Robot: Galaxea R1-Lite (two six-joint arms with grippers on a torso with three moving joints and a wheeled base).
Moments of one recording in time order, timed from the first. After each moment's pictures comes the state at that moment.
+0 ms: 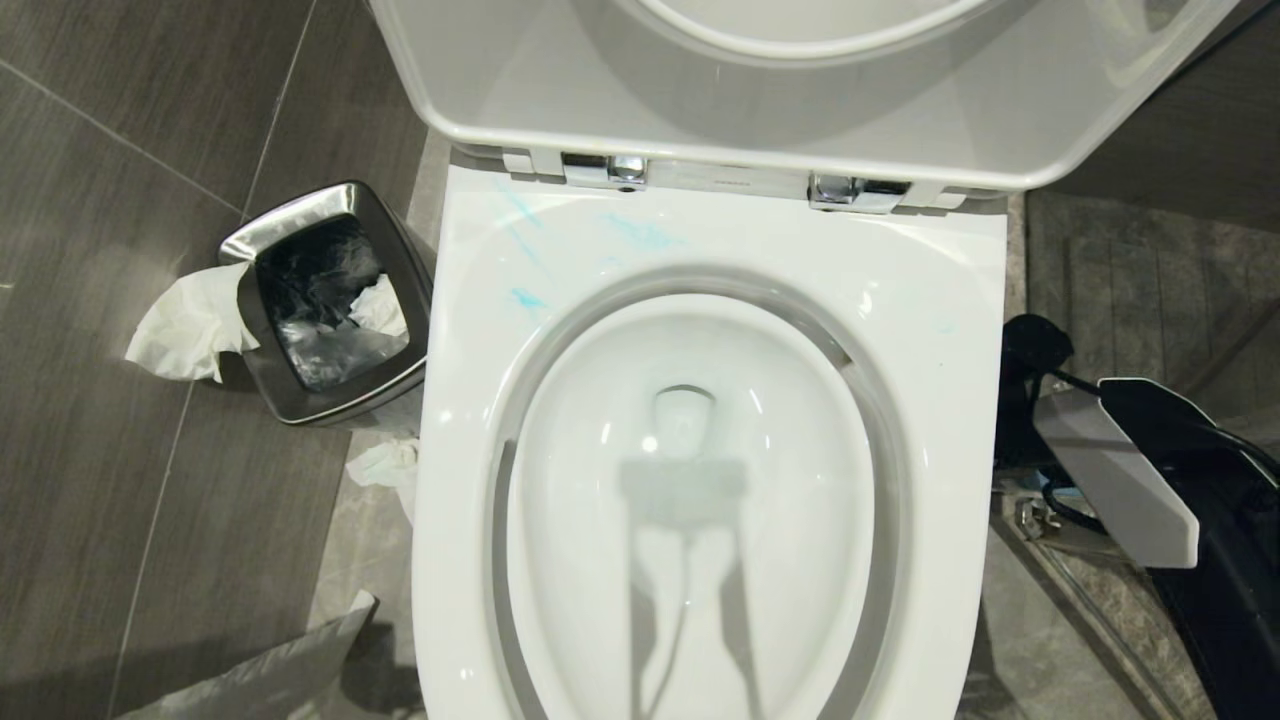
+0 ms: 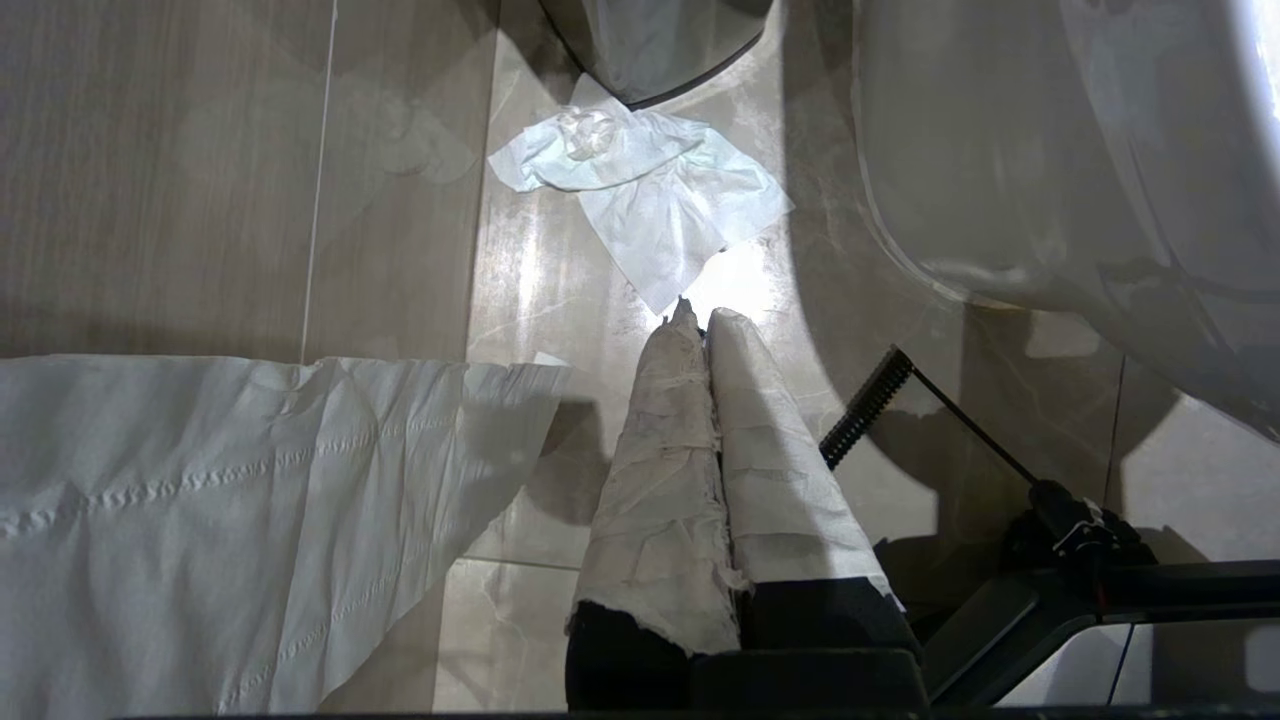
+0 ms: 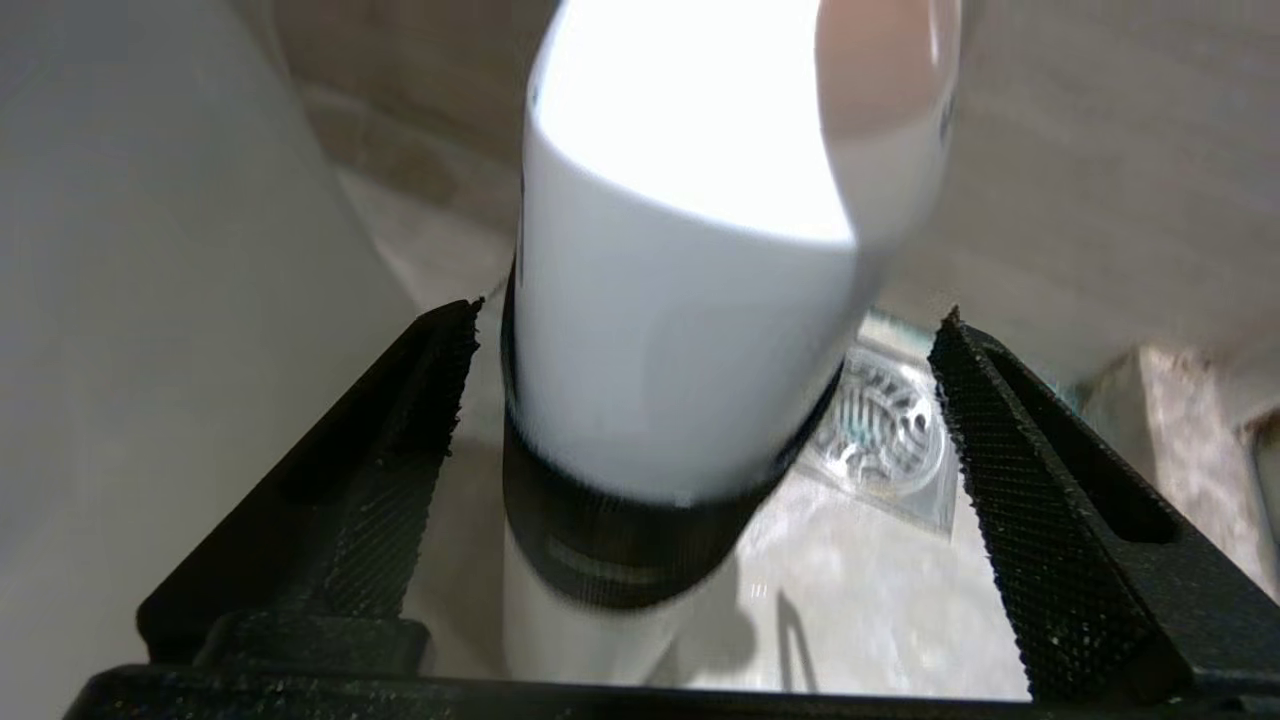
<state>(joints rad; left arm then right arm) -0.01 0.00 0.00 0.01 -0.01 0.01 0.02 2.68 -1.86 -1.52 0.17 -0.19</state>
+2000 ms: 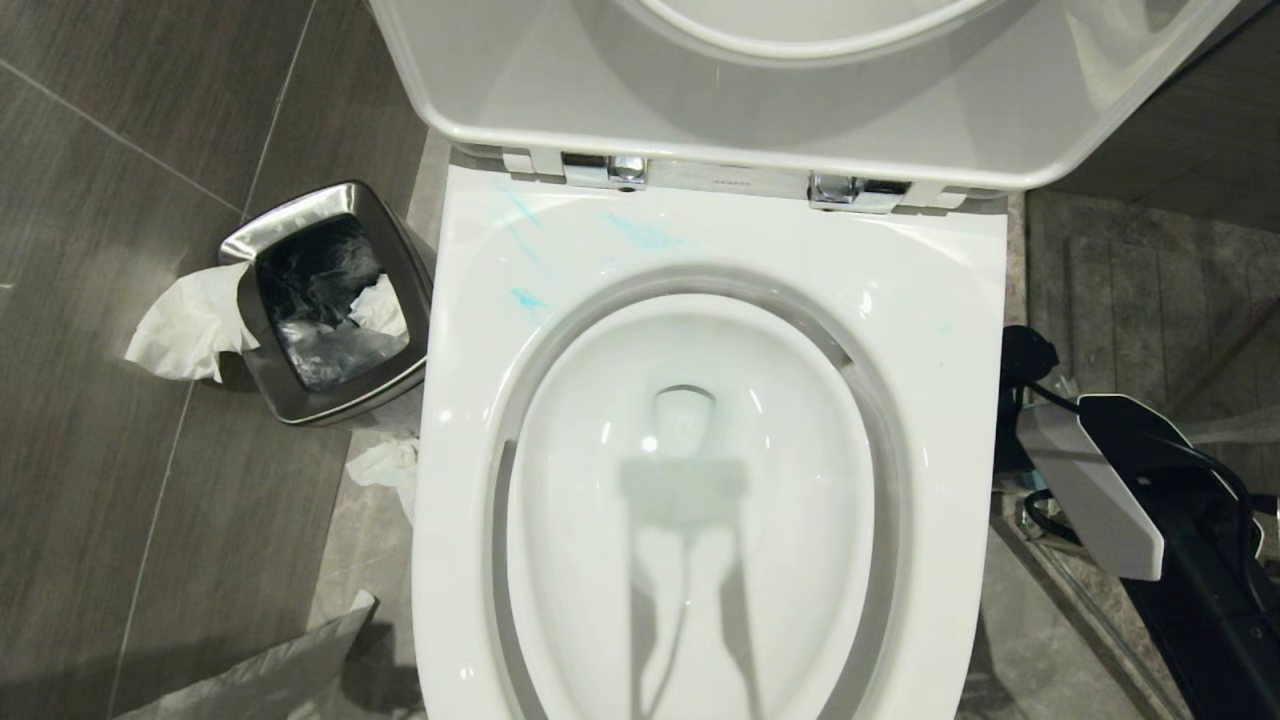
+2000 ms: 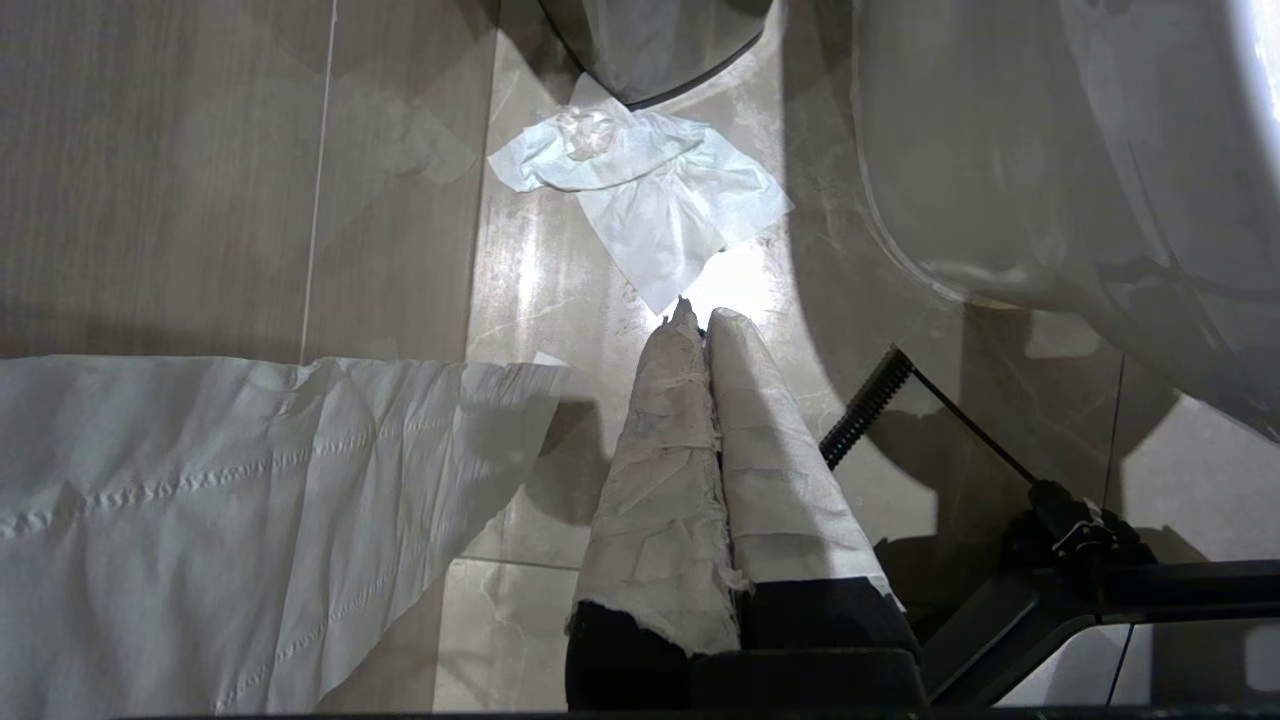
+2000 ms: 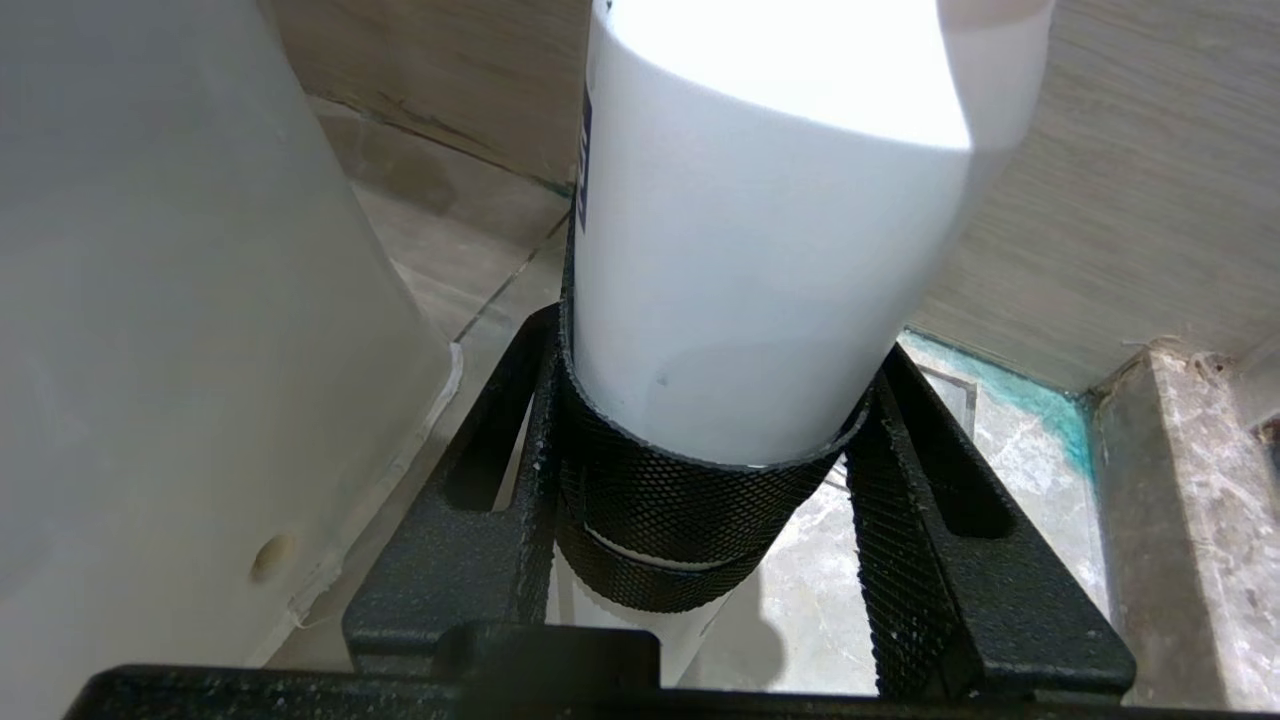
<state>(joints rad) -0.01 0.00 0.00 0.01 -0.01 0.01 0.02 2.76 -1.98 -1.52 0.17 -0.18</state>
